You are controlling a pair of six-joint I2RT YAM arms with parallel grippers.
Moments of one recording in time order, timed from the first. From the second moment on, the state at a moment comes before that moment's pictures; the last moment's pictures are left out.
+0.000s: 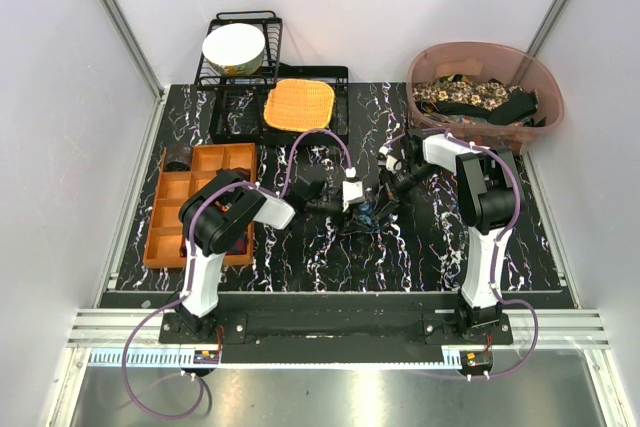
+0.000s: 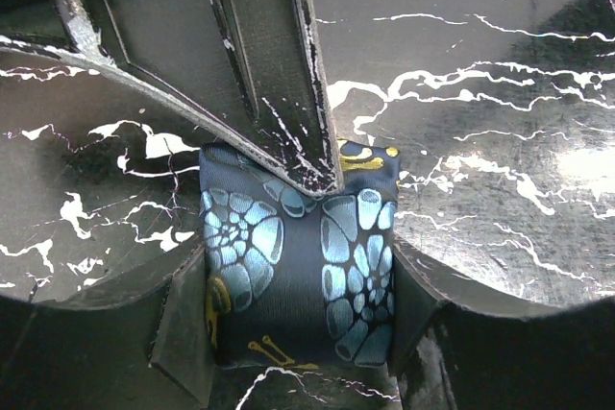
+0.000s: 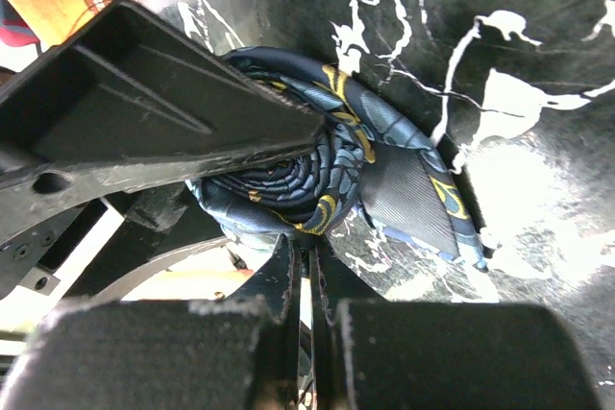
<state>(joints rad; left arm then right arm) -0.71 2.04 0.91 0.69 0.81 0.28 0.24 2.08 1.37 -0.93 -0.78 0.07</state>
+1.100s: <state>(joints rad) -0.76 1.98 1.05 0.26 0.67 0.49 0.13 2.03 1.32 -0.94 -0.72 0.05</state>
